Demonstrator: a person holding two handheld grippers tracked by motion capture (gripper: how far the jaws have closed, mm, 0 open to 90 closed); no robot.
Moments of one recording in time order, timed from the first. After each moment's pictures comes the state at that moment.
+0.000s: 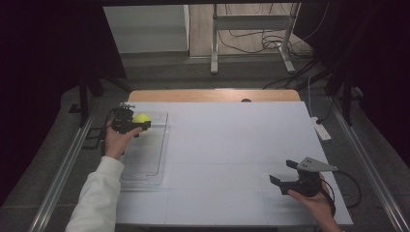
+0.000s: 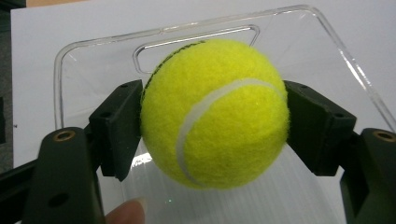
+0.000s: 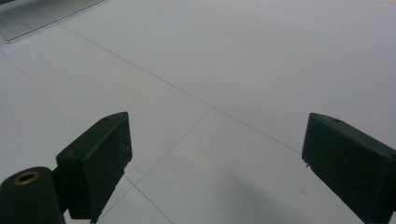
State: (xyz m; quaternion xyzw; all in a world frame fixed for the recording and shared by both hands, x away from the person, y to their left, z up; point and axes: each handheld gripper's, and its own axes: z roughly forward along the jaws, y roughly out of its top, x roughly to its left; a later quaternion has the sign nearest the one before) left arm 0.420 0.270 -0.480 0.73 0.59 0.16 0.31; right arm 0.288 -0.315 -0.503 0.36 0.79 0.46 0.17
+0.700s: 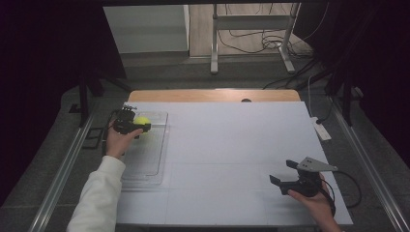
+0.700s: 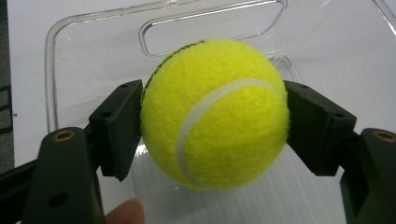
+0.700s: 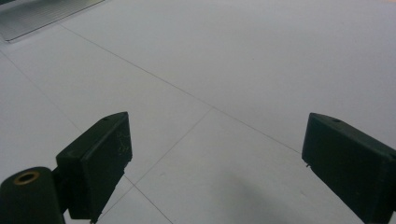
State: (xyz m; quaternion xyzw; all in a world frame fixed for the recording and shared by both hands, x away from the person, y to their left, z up) left arm 0.427 0.270 -0.492 0.73 0.60 0.16 0.28; right arm 0.289 -0.315 -0.503 0.36 0.79 0.46 0.17
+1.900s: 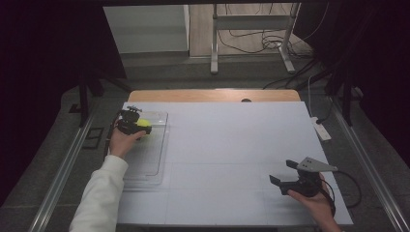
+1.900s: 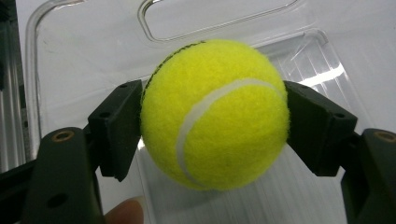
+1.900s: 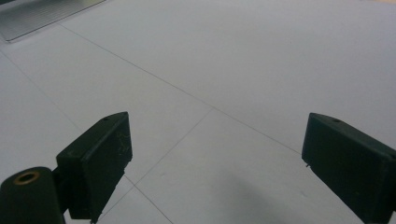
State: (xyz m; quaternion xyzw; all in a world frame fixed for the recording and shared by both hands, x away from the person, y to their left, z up) left arm 0.435 0.260 -0.502 0.76 0.59 0.18 0.21; right arm 0.288 -0.315 -0.503 0.36 0.79 0.46 0.18
